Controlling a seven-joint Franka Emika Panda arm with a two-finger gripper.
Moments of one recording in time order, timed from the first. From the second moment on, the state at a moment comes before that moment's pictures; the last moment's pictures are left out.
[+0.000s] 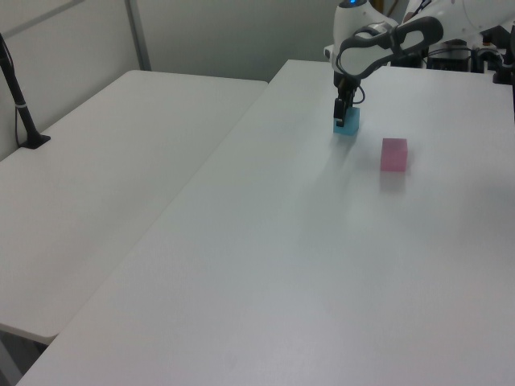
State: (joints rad) arm -0.08 0.65 -0.28 -1.41 0.03 2.19 -0.33
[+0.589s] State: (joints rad) arm 0.02 0.14 -0.16 -1.55 -0.05 1.70 0.04
